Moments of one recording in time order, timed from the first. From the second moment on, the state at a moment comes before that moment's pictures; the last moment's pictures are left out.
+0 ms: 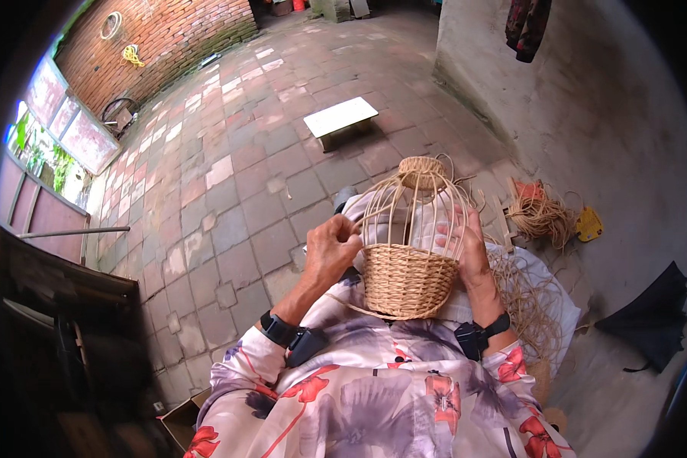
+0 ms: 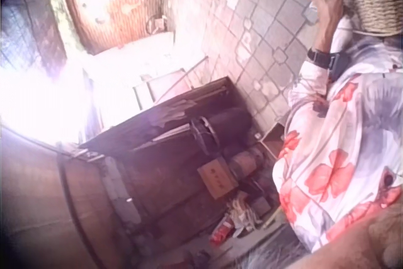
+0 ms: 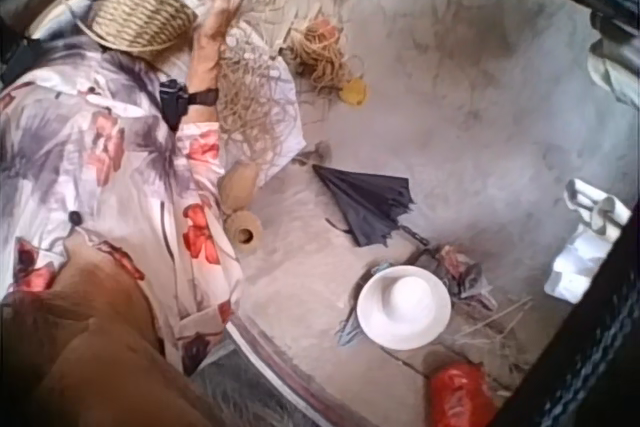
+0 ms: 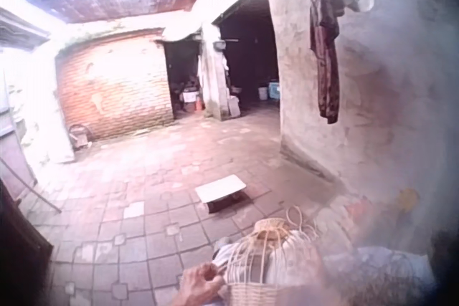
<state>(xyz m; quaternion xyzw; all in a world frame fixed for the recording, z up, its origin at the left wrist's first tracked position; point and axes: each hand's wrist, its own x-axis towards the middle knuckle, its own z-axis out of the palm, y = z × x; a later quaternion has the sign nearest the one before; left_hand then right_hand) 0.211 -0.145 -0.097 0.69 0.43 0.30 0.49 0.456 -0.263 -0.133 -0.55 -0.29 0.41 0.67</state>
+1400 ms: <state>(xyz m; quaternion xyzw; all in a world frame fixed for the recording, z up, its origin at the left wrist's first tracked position) 0.117 -0.078 -0.180 0.74 0.44 0.29 0.41 0.455 -0.249 -0.133 -0.53 -0.25 0.47 0.66</state>
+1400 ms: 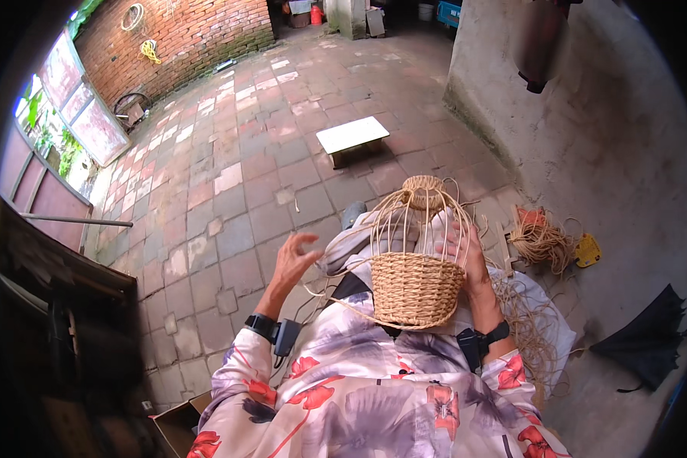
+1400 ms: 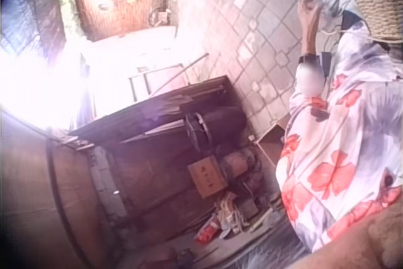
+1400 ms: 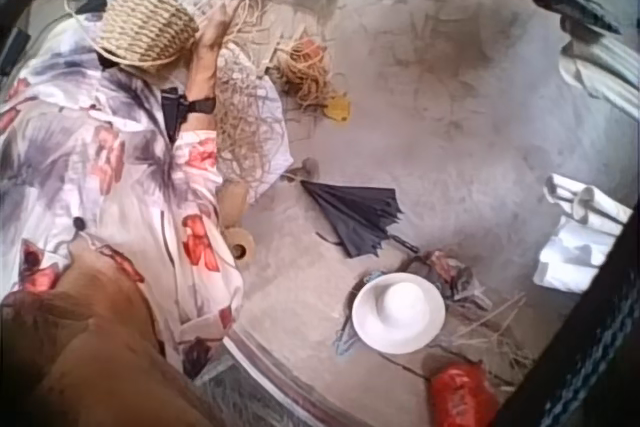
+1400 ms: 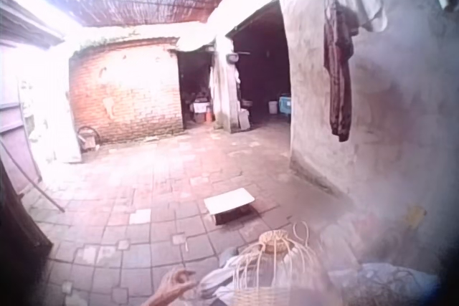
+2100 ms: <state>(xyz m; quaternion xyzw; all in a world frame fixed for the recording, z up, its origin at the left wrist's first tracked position) 0.070 -0.054 -0.231 0.84 0.46 0.21 0.18 0.476 -0.246 -0.167 -0.45 -0.20 0.53 0.68</state>
